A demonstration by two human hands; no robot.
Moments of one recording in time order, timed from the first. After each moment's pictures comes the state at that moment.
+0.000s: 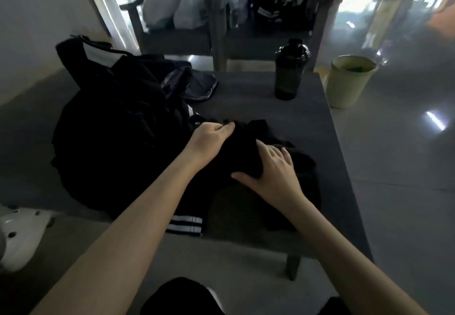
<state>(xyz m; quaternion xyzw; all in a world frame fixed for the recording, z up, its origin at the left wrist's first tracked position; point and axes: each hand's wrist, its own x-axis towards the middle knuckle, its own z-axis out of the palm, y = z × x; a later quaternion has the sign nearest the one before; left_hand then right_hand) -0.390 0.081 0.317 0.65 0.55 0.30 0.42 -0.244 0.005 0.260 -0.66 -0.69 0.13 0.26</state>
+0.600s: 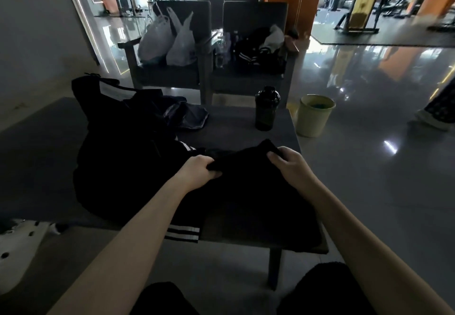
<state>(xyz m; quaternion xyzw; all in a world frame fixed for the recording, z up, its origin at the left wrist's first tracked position) -0.429 0.044 0.349 0.79 0.52 0.14 0.30 -0.204 -0.029 0.353 -0.63 -0.51 0.35 0.48</state>
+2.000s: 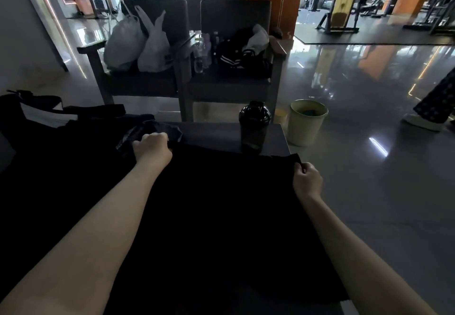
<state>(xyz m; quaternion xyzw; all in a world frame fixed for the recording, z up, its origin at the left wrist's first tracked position) -0.383 0.275 0.332 0.74 0.67 0.07 -0.01 -0.082 0.131 0.266 -0.80 -0.30 0.18 0.48</state>
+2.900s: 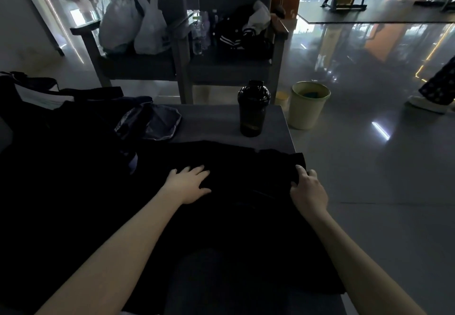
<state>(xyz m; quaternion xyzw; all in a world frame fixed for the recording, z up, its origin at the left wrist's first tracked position) -0.358 0.192 0.260 0.86 0.47 -0.20 0.07 -0.097 0.075 0.232 -0.87 -0.44 0.10 0.21</state>
